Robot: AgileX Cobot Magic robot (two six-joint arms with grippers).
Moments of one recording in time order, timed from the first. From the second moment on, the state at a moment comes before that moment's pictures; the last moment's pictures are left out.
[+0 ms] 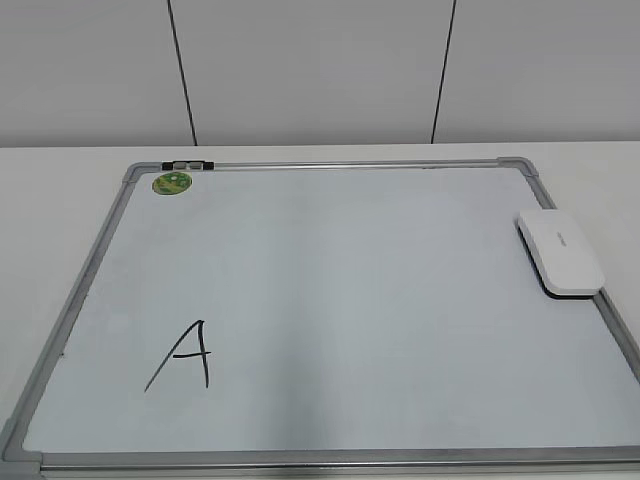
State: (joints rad) left arm 0.03 0.01 -0.51 -0.17 1.10 0.16; right arm 0.04 -0.02 -0.49 -0.07 1.14 0.07
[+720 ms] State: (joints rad) left arm 0.03 0.01 -0.51 -0.17 1.10 0.16; right arm 0.04 -0.02 -0.49 -0.07 1.14 0.07
